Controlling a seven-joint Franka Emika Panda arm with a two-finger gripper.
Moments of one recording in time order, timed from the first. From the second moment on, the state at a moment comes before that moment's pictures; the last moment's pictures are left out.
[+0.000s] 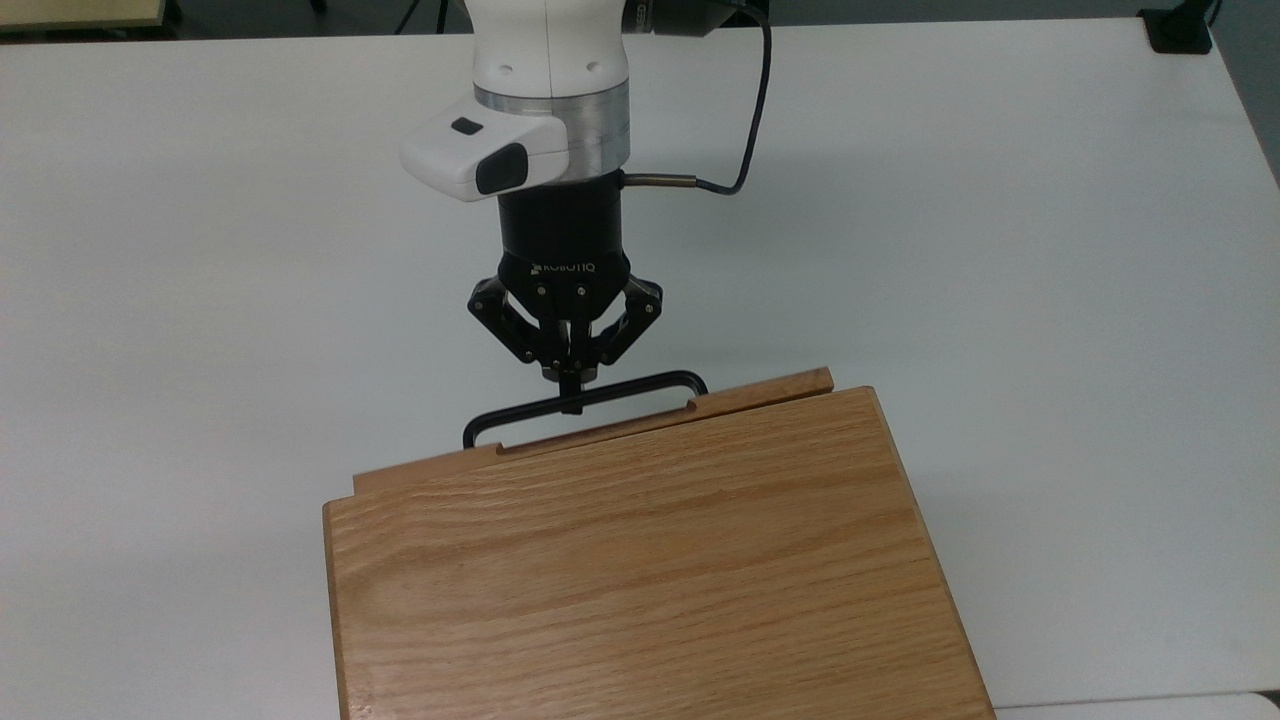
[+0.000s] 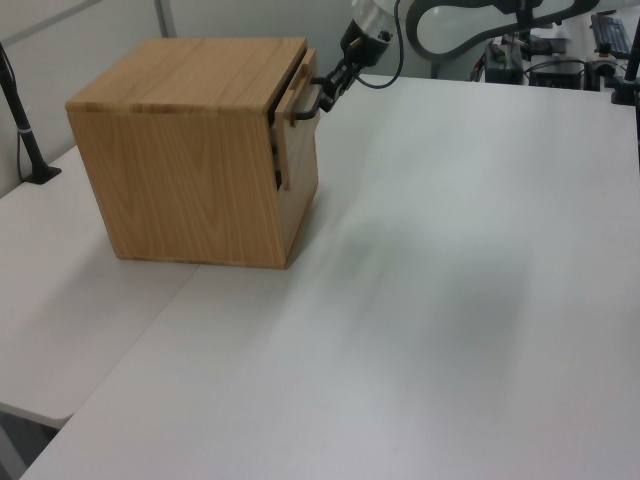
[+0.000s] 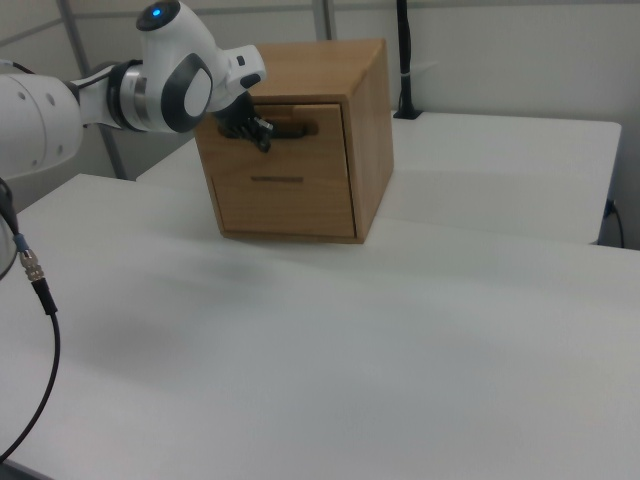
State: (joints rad) arm 0.10 0.43 -0.01 -1.39 -0.02 2.42 0.16
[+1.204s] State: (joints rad) arm 0.02 0.13 -0.01 -1.49 -0.04 1.80 0.05
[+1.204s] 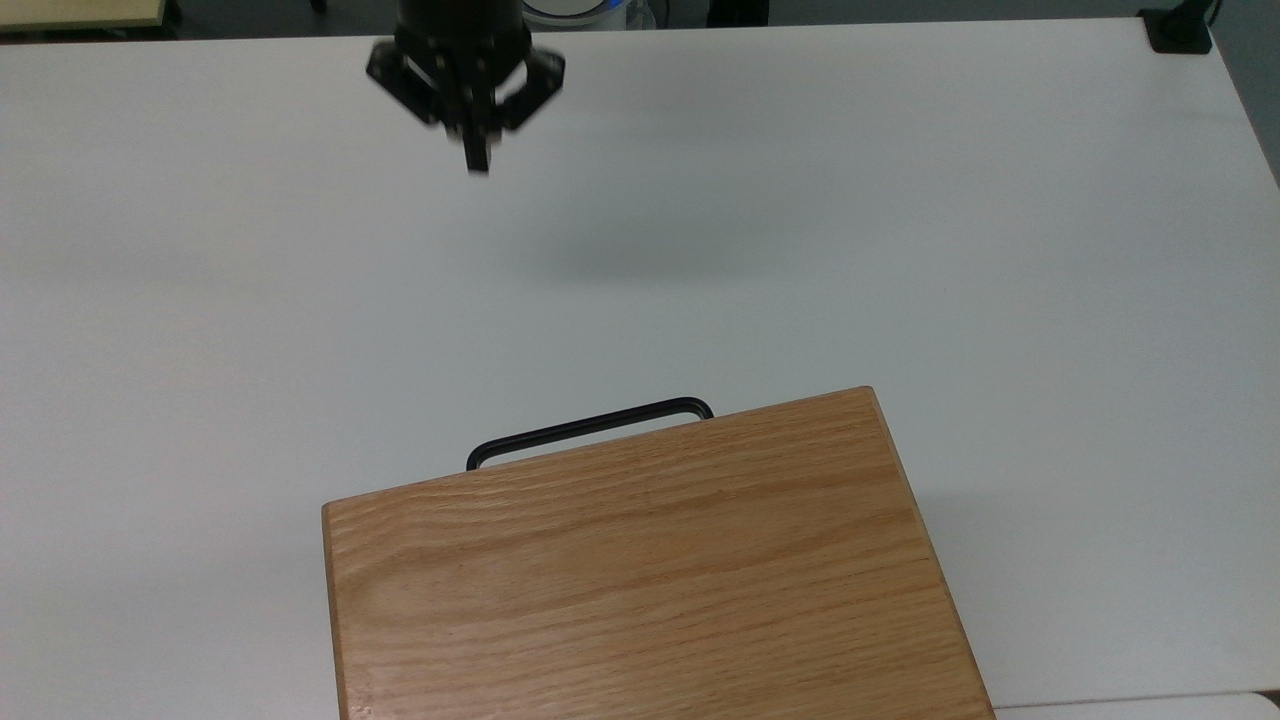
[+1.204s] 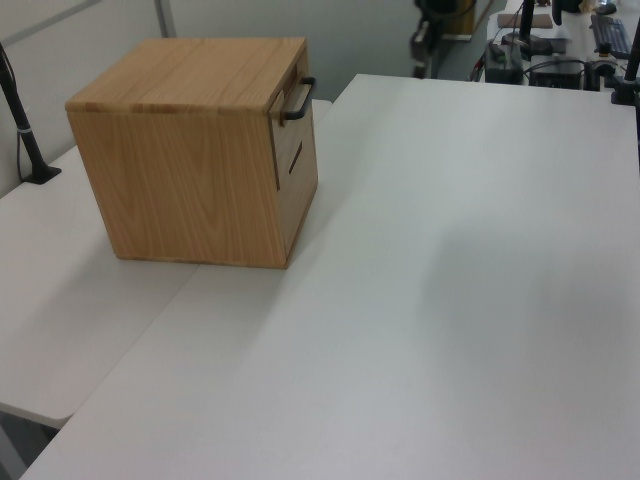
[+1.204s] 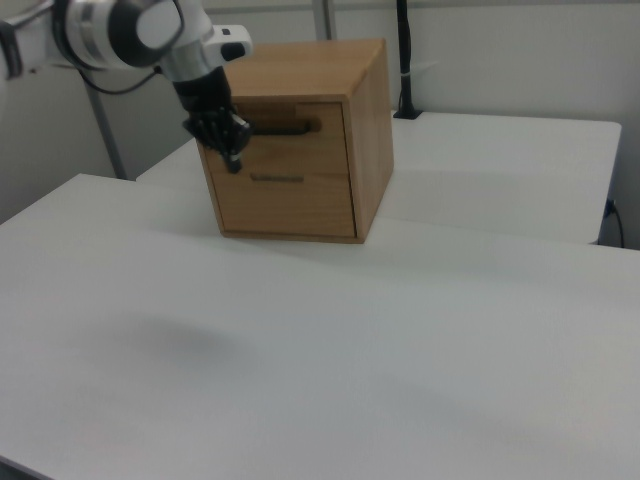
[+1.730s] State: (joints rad) arm -0.01 -0.04 -0.01 -1.64 0.02 1.63 0.05
